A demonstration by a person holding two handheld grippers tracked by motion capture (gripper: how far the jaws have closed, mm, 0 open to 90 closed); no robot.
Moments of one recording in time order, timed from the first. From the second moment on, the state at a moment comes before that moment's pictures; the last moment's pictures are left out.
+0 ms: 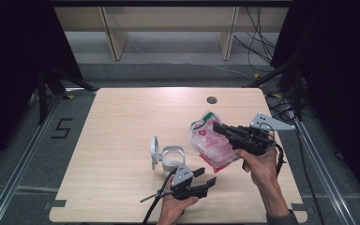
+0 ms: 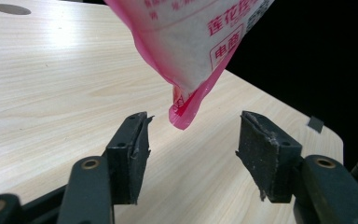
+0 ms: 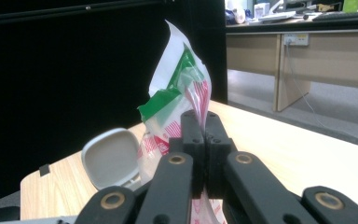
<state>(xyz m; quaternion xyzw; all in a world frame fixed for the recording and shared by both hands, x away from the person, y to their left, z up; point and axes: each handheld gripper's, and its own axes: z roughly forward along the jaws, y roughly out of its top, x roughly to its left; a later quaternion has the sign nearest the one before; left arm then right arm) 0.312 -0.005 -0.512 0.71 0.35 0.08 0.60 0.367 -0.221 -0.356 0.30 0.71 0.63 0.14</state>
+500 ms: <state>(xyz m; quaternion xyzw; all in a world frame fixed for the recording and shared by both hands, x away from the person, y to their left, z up) 0.287 0.035 -0.492 0.73 0.32 0.11 0.60 0.373 -0.230 -0.380 0.31 0.70 0.63 0.13</state>
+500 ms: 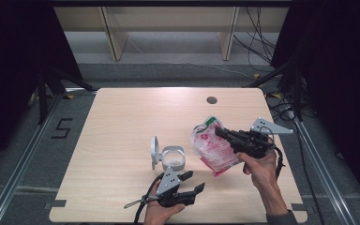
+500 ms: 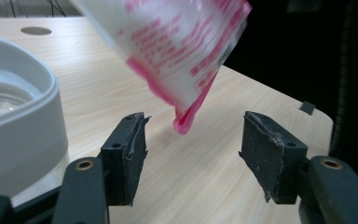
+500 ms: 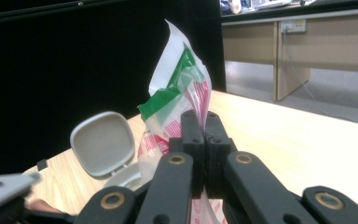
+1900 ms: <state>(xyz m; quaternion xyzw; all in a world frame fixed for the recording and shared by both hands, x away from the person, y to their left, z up) 0.279 0.073 -0.490 0.74 0.31 0.12 0.59 0.343 -0.311 -0.409 0.38 0.70 0.57 0.17</state>
